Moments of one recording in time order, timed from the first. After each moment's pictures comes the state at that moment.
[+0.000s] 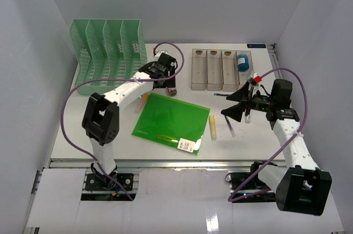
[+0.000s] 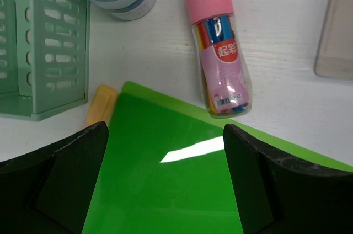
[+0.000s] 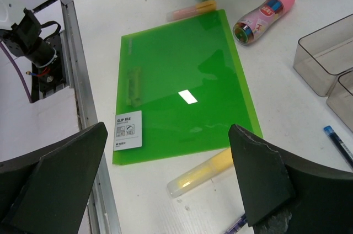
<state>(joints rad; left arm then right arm) -0.59 1.87 1.56 -0.61 -0.44 -0.46 -0.08 1.04 0.72 -0.20 -1.30 -0.24</state>
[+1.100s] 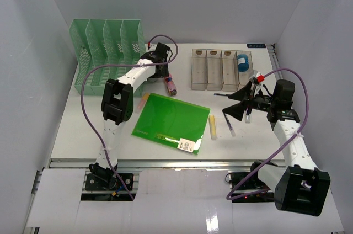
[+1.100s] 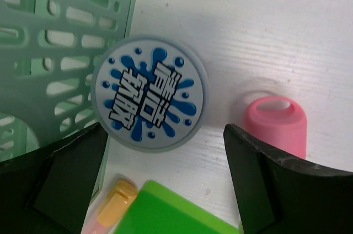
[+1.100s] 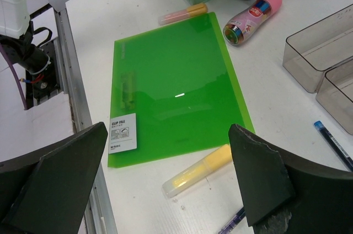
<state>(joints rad) -0.43 2.31 1.99 -0.72 -0.47 -0.43 -0.11 1.03 0.69 -0.13 -1.30 -0.19</state>
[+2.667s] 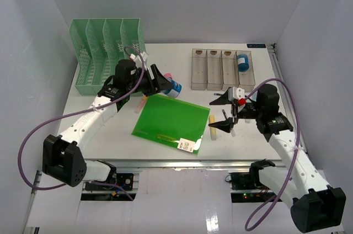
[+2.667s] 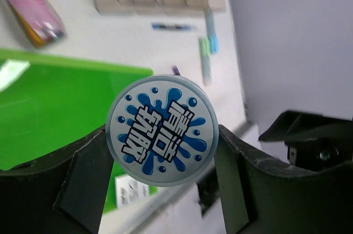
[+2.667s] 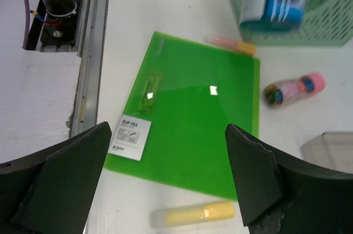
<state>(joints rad) -0.40 1.36 1.16 -0.27 0.39 -0.70 0.21 0.91 0.68 -0.23 -1.23 -0.52</state>
